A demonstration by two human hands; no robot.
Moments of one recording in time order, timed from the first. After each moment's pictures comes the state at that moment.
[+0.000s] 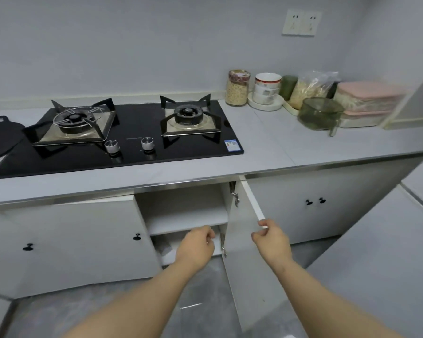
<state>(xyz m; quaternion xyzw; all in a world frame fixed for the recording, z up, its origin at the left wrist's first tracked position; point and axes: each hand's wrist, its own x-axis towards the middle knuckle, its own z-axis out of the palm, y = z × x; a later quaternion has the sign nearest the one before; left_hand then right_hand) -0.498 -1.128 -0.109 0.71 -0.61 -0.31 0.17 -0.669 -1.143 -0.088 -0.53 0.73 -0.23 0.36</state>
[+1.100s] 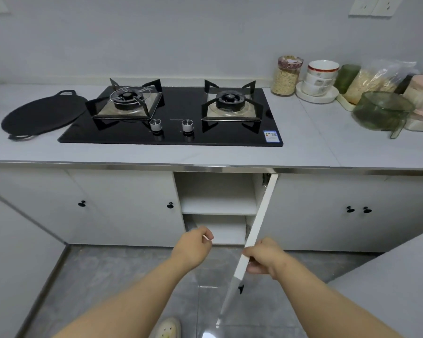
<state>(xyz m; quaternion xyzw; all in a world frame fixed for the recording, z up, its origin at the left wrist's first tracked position) -0.461 -1.080 -0.114 0.76 -0.50 -0.38 0.19 -0.628 -1.130 -0.109 -0.42 0.67 -0.09 0.61</state>
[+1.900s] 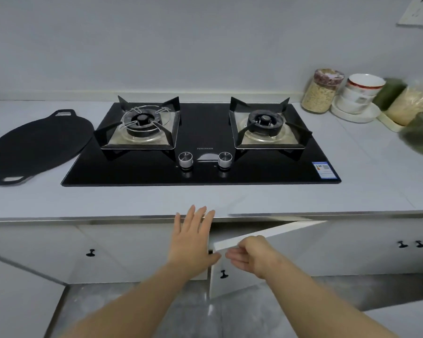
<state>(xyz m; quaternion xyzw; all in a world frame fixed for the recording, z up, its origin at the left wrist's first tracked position) -0.280 -1.187 -0.101 0.73 -0.67 -0.09 -0.01 -0.420 -1.235 -0.093 -0.25 0.65 -0.18 0.69</state>
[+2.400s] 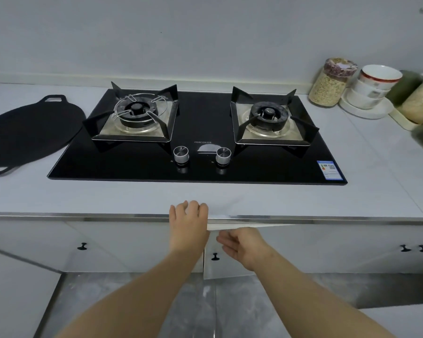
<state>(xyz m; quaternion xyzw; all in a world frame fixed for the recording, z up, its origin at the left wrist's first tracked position) -0.290 -1.227 -0.110 0.78 -0.63 0.01 0.01 -0.410 -1.261 -0.095 -0.21 0.62 -0.20 0.73</state>
